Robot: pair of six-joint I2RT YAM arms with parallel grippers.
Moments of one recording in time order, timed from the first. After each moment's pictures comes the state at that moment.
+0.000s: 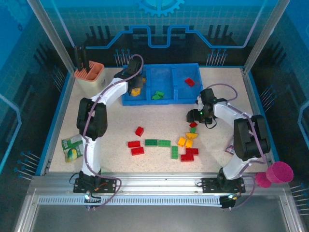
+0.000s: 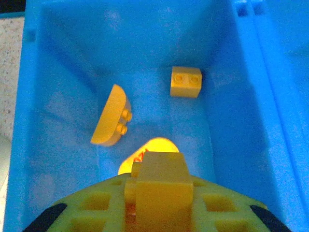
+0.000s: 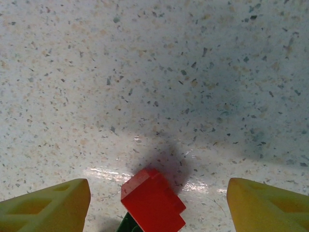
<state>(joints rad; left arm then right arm) -0.30 2.14 1.82 -0.55 -0.24 -0.23 0.18 1.68 1.04 -0.63 -0.18 0.25</state>
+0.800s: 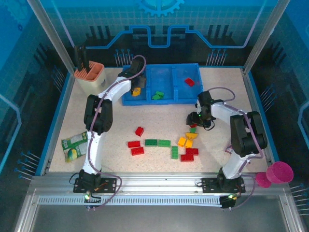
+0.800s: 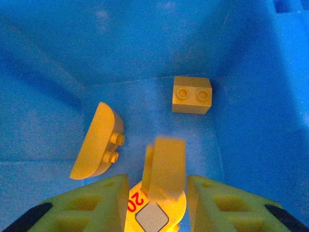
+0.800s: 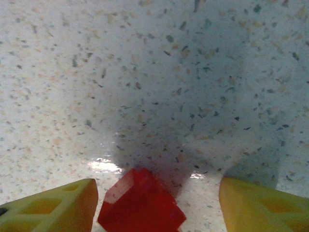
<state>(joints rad) -0.29 2.29 1.96 -0.55 -0.25 -0.21 0.20 1.74 1.03 -0.64 -0.16 0.33</state>
